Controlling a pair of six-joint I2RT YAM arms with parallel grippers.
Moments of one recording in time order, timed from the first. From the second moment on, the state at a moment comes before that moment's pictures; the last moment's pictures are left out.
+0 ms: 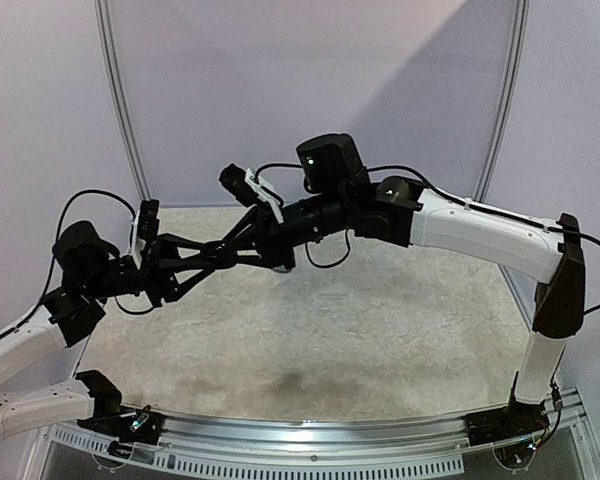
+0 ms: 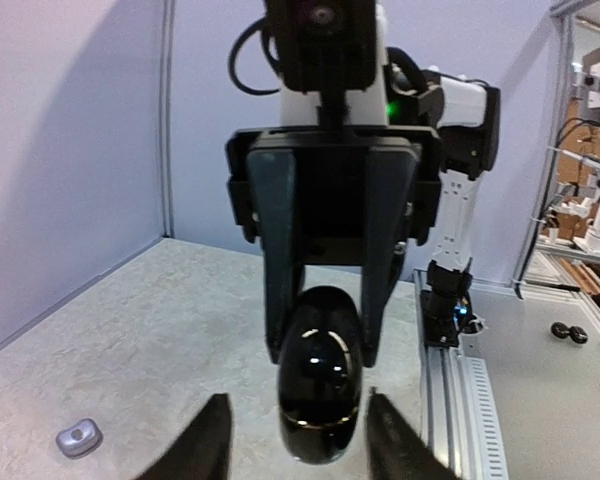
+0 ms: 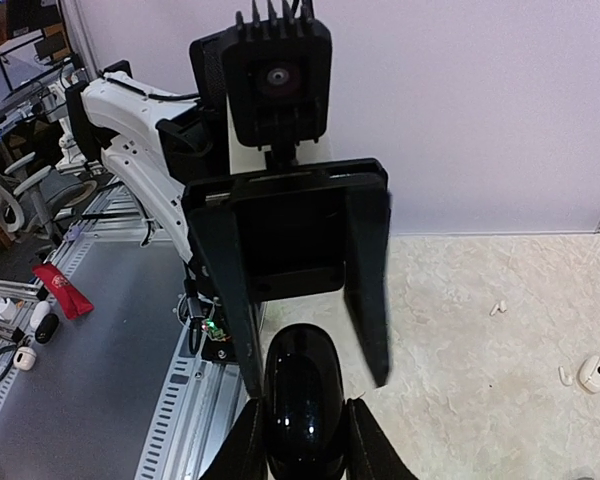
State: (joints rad) left arm -0.52 0.76 0.52 0.32 0.78 -0.14; right arm 1.06 1.88 1.82 -0.30 -0.63 -0.08
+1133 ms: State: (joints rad) left arm -0.25 1.87 1.75 -0.87 0.04 -0.04; right arm 0.51 2.17 1.44 -0.22 -0.63 0.75
